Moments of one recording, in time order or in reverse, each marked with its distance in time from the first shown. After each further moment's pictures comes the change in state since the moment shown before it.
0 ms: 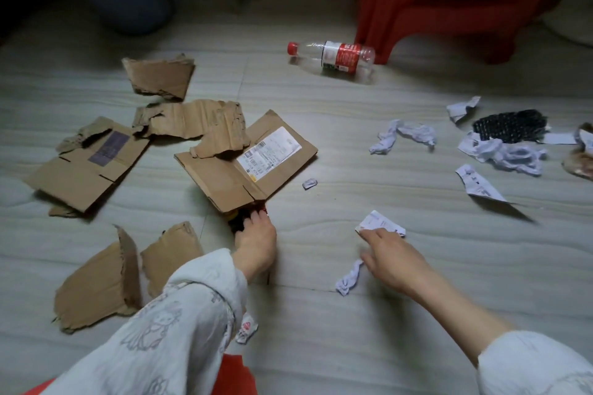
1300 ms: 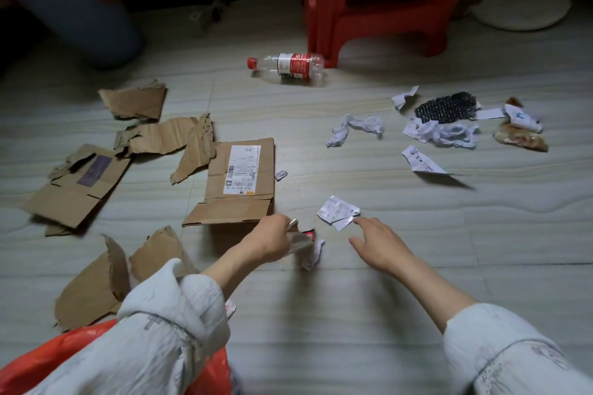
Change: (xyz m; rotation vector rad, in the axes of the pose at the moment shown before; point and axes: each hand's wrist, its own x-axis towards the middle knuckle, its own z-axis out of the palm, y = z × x) left_hand -0.082 0.067 -0.048 -0.421 -0.122 0.281; right_hand -0.050 0.045 0.005 0.347 0.079 0.134
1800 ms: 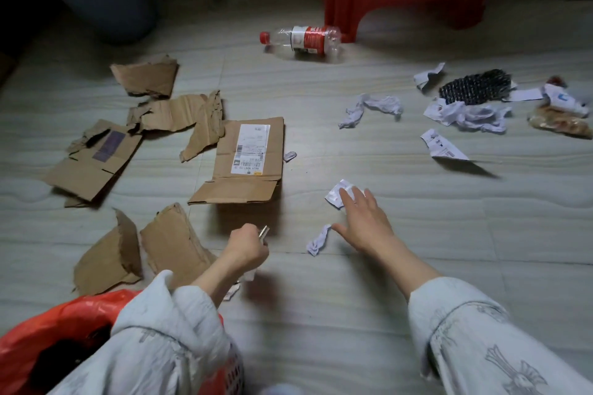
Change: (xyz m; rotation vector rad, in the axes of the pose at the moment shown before) left_hand -0.014 -0.042 0.028 -0.021 0.107 -0.448; right_hand 0.036 -0.010 0.024 -0.173 0.062 -0.156
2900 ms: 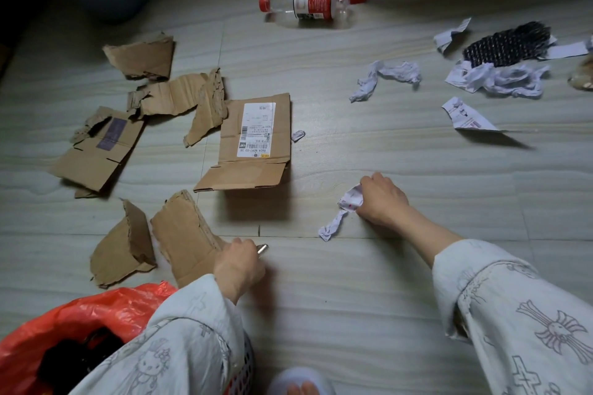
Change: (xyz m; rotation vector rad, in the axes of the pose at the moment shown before) left_hand 0.014 -0.053 0.033 0.553 -0.027 0.015; right_hand 0.026 0.005 0.006 0.060 -0.103 0.096
